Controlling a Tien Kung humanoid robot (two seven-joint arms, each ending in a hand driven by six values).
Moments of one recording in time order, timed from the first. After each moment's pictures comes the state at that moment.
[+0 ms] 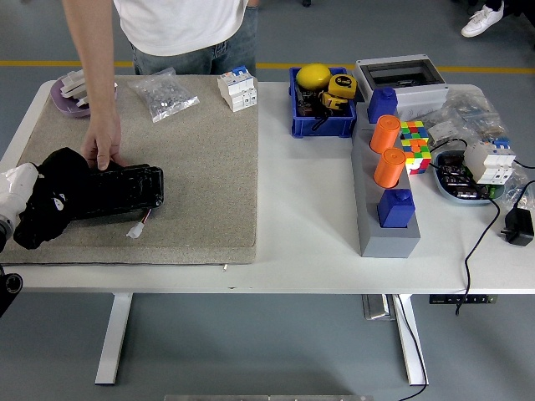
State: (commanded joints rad) left arm -0.21 0.50 -1.23 -1.26 2.03 0.07 0.40; right arm 0.08 -0.41 0.66 0.37 -0.45 -0.01 -0.24
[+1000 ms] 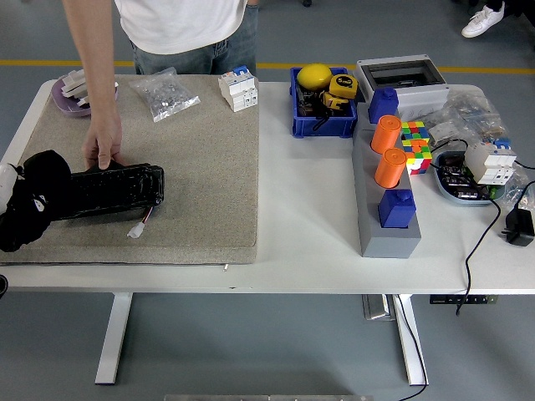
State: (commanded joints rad) left arm -0.21 0.52 -1.21 -1.27 2.00 0.10 0.42; right arm 0.08 -0.41 0.66 0.37 -0.46 0.00 -0.25
